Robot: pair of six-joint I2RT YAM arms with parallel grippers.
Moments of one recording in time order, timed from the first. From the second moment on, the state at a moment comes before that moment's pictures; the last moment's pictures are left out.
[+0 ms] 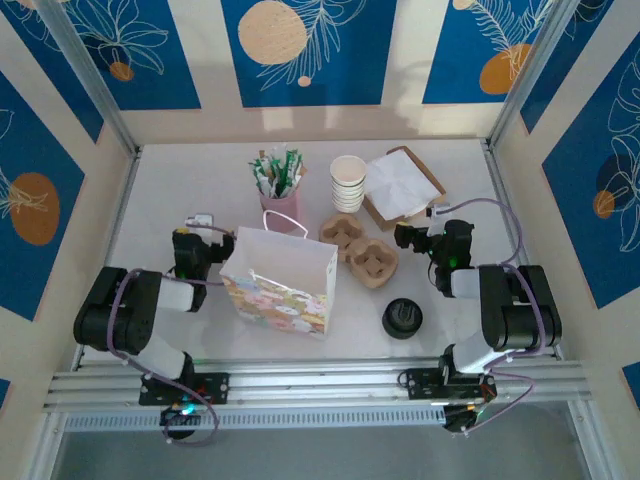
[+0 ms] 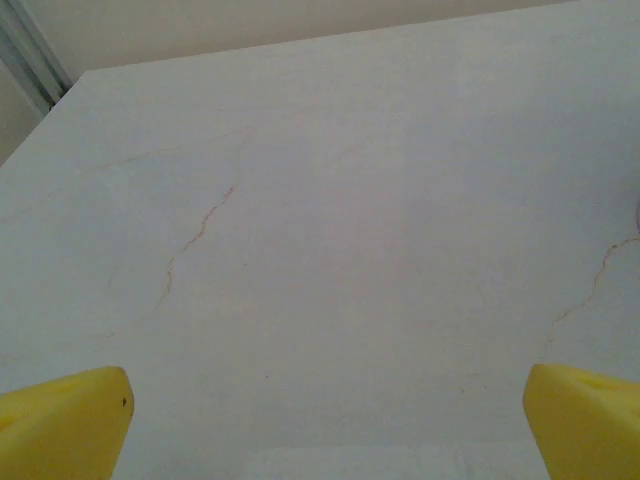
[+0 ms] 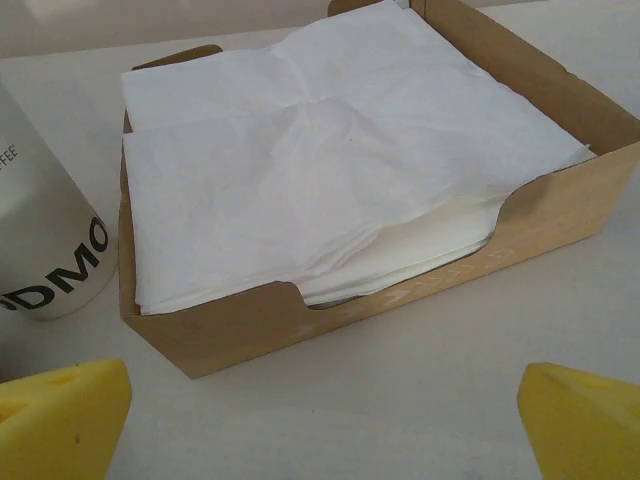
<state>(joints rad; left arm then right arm) -0.12 1.56 0.34 0.86 -0.18 0.06 -0.01 1.52 0.41 0.70 -0.22 0.08</state>
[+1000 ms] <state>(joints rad) -0.12 1.56 0.34 0.86 -0.14 0.07 -0.01 1.52 0.41 0.70 -0.22 0.08</state>
